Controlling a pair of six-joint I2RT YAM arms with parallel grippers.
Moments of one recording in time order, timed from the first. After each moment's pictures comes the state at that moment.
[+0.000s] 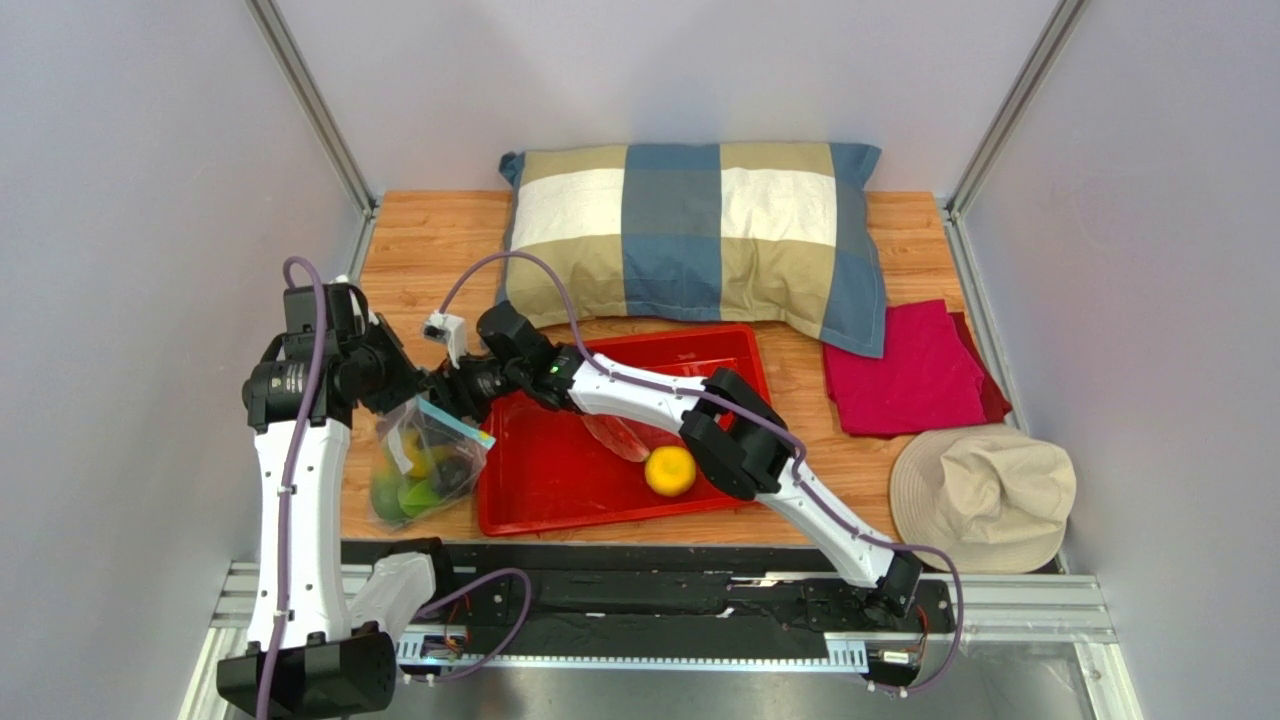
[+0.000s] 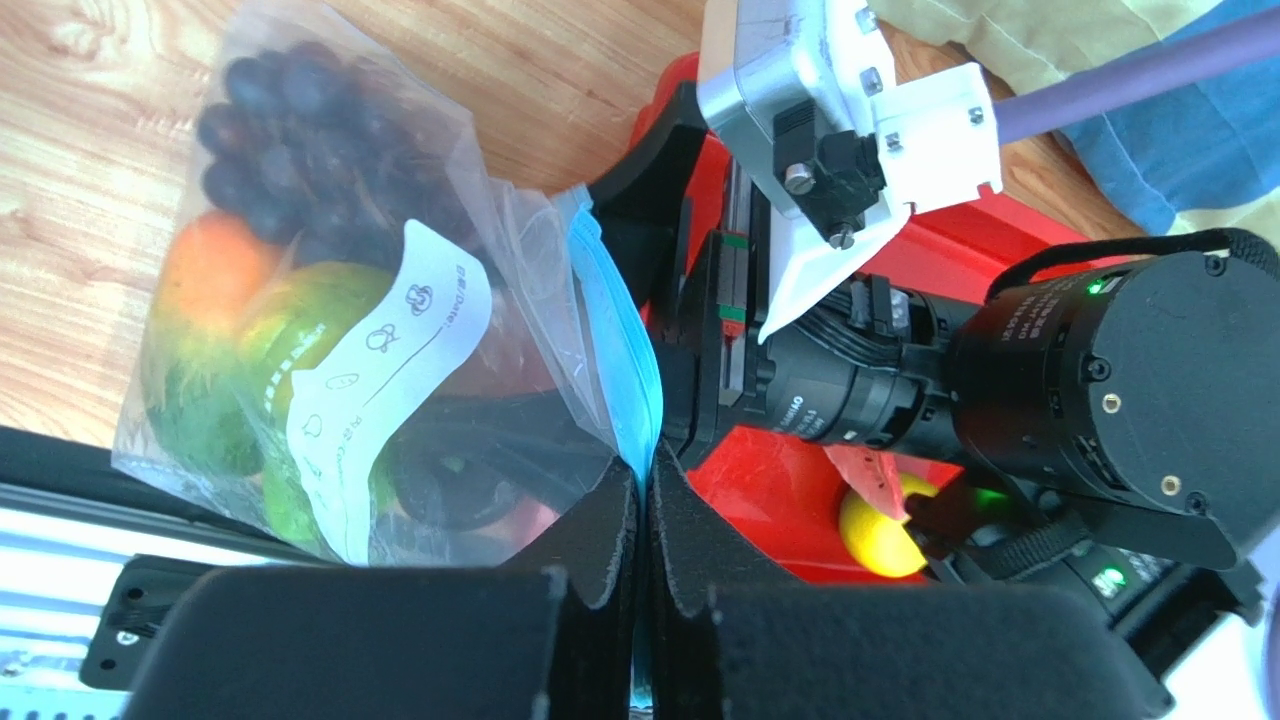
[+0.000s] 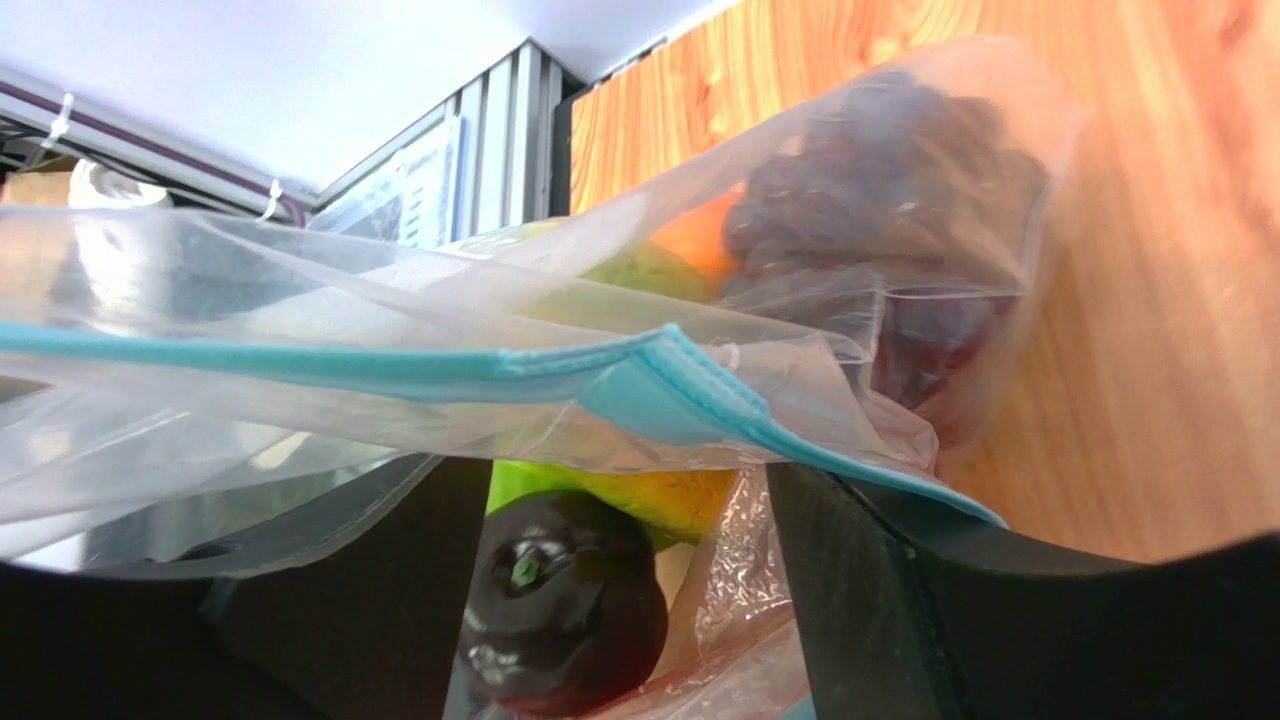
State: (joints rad) left arm 0.14 0.96 1.20 -1.13 0.15 -0.48; right arm 1.05 2.51 2.12 0.03 -0.70 0.45
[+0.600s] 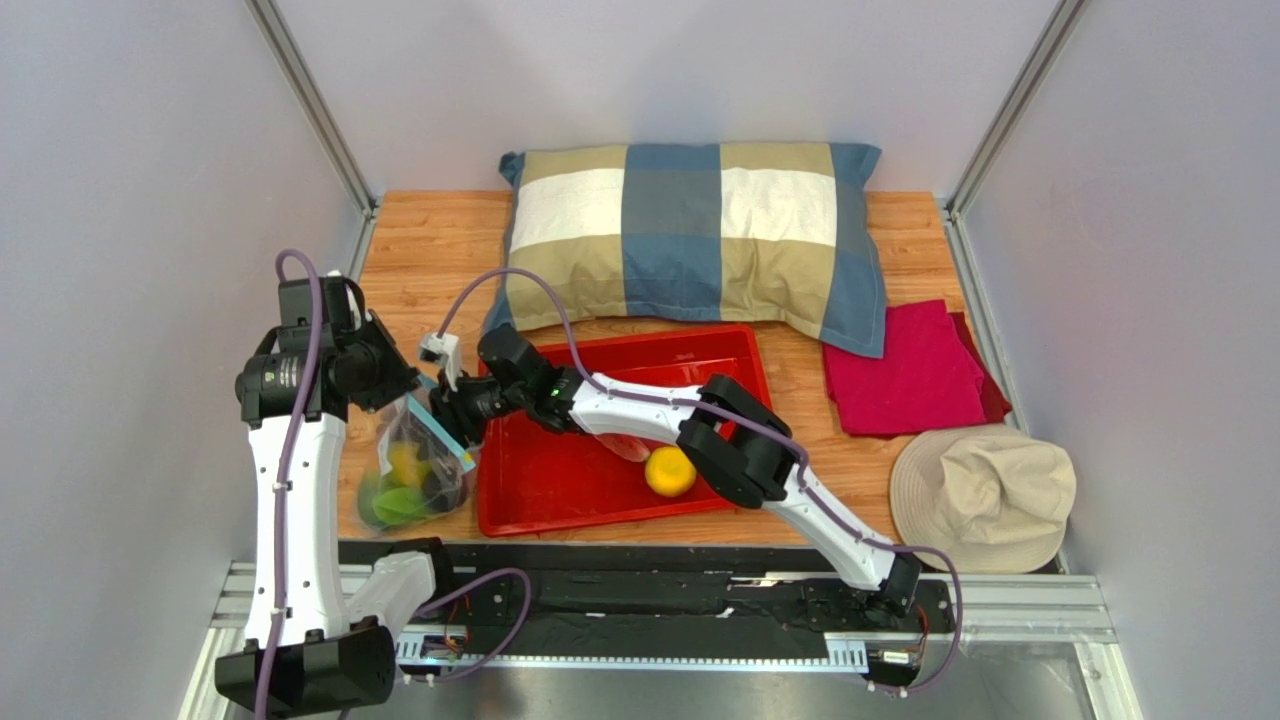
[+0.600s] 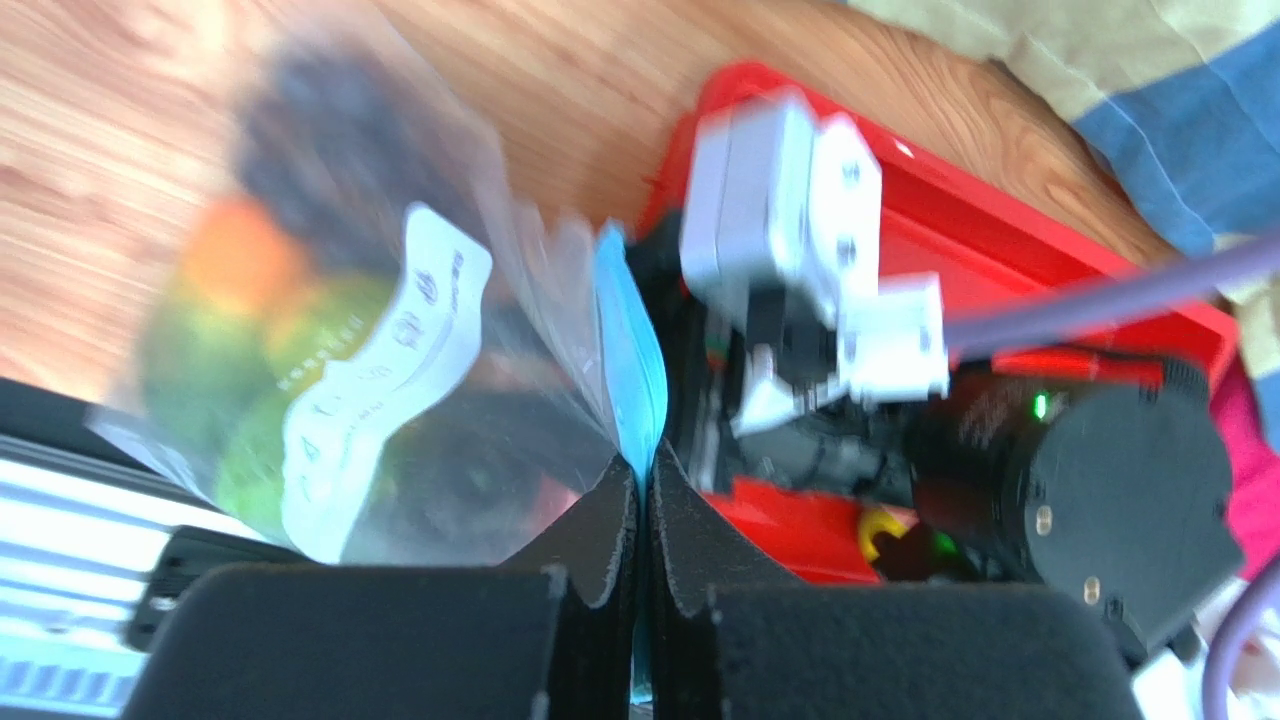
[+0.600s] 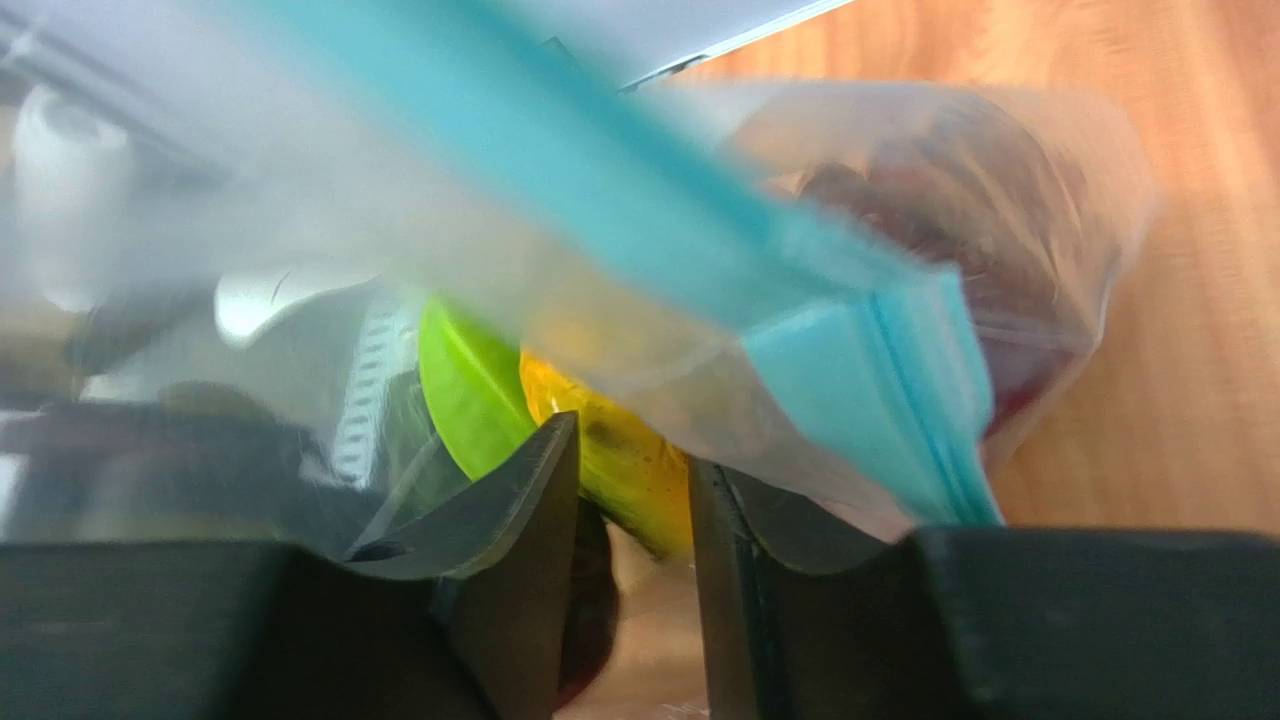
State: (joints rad) left arm 0.15 0.97 1.23 -1.16 0.10 -0.48; right arm 1.09 2.48 1.98 0.23 -0.68 0.38
